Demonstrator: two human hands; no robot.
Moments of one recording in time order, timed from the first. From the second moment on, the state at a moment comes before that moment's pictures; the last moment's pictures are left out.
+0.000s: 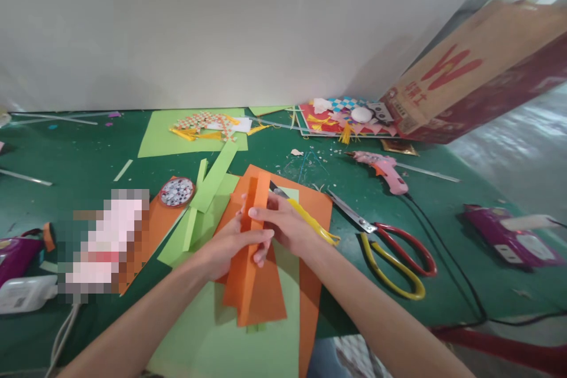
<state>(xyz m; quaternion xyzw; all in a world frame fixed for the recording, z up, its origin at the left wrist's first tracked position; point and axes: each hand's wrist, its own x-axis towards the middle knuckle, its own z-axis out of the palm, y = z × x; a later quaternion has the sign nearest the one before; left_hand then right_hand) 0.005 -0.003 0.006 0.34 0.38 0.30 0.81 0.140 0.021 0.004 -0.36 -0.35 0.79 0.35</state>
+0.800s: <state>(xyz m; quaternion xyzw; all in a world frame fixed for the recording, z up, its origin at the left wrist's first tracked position) 0.009 -0.004 0.011 0.36 0.37 0.26 0.81 0.145 0.022 0.002 -0.41 -0.39 0.76 0.33</state>
